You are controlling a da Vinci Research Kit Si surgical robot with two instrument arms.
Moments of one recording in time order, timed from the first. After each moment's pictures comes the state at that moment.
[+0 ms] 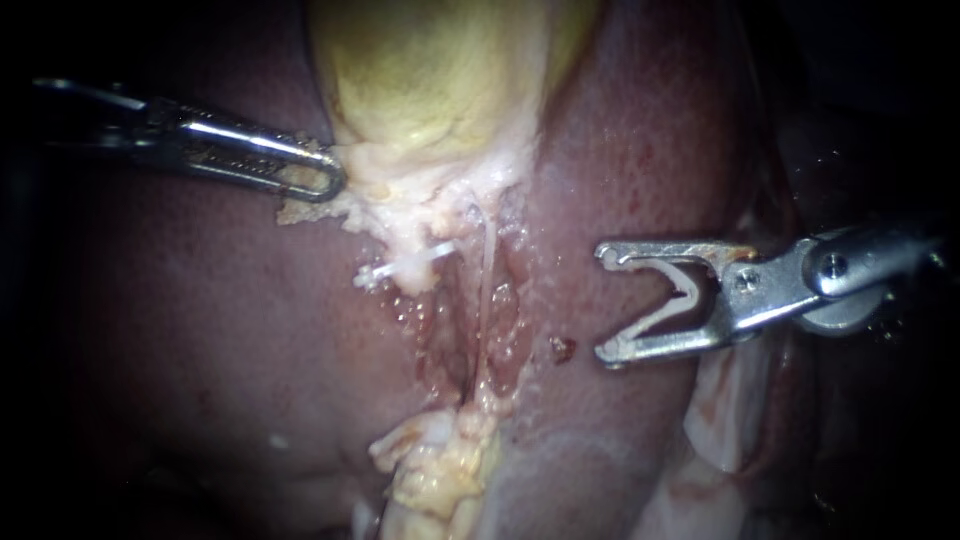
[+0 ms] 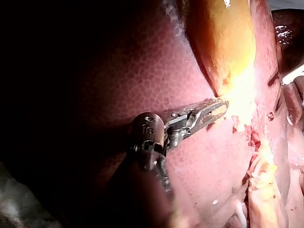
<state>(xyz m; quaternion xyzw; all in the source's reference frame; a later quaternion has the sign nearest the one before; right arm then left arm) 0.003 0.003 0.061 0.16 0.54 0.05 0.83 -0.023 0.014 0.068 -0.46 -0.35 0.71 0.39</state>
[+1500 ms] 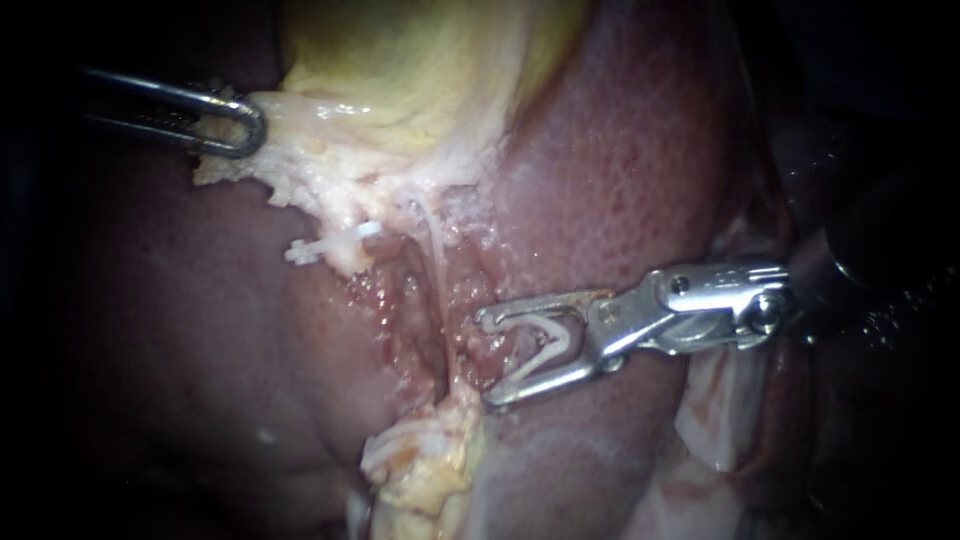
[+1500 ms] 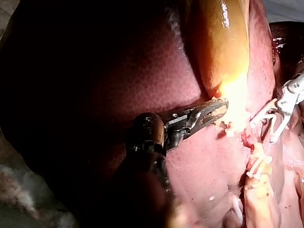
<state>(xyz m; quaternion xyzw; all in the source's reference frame) 0.013 0.000 0.074 0.32 0.55 0.09 0.77 -0.019 0.016 0.060 -0.47 -0.34 0.71 0.40</state>
